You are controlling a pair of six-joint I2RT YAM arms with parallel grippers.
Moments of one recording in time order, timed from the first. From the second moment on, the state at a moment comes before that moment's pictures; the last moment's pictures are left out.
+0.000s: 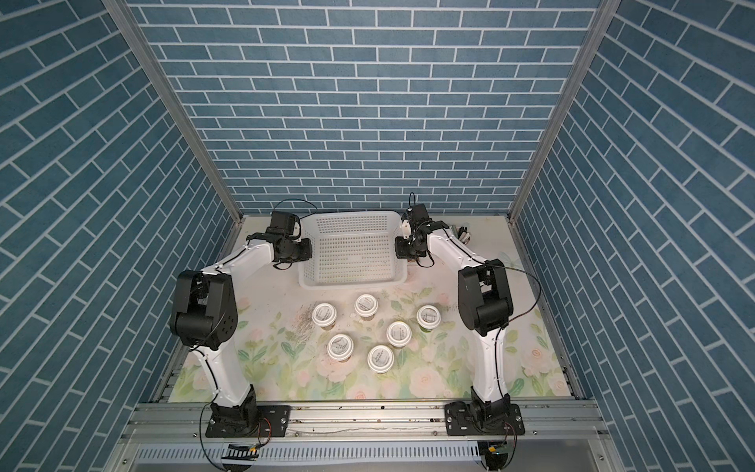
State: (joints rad) left arm -0.16 1.91 1.43 -0.48 0.10 -0.28; right arm 0.43 2.09 1.74 -0.68 -0.26 0.24
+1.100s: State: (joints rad) left arm -0.25 1.73 1.20 -0.52 0.03 -0.36; right arm 0.47 1.90 1.48 -0.70 -0.16 0.25
